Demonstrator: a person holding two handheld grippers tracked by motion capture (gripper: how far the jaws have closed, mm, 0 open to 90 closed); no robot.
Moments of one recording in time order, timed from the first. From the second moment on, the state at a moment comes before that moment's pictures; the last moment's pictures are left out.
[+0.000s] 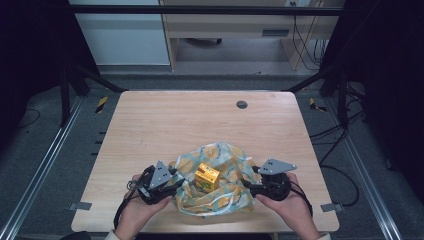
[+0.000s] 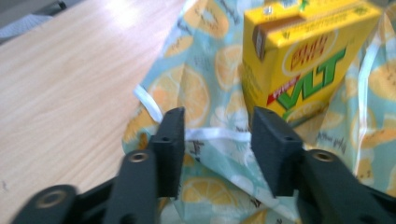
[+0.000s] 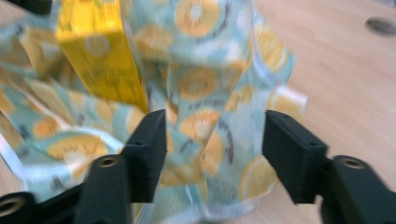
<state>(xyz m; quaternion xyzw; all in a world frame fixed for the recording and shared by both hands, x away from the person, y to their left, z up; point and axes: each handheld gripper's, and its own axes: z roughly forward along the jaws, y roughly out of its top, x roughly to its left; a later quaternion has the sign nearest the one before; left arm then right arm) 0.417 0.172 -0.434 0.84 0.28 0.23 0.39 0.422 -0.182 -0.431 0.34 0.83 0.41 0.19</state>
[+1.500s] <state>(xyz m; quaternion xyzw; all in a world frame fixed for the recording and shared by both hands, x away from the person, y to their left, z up) 0.441 0.270 -0.419 0.77 0.41 0.28 0.40 0.432 -0.257 -0.422 0.46 0.72 0.45 0.27</state>
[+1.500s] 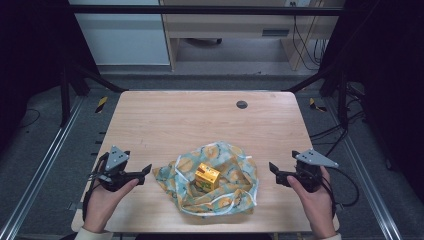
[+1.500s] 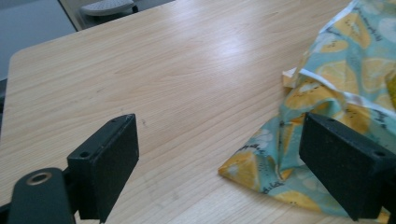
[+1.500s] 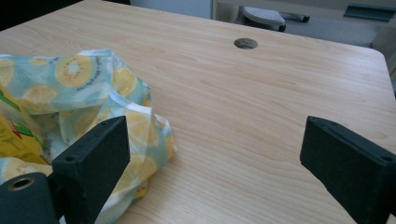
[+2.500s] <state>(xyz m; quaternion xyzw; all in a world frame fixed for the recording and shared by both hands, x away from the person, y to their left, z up) 0.461 0.300 -0.442 0.78 0.45 0.27 0.34 0.448 -0.286 -0.458 0.51 0.72 0.38 0.27</state>
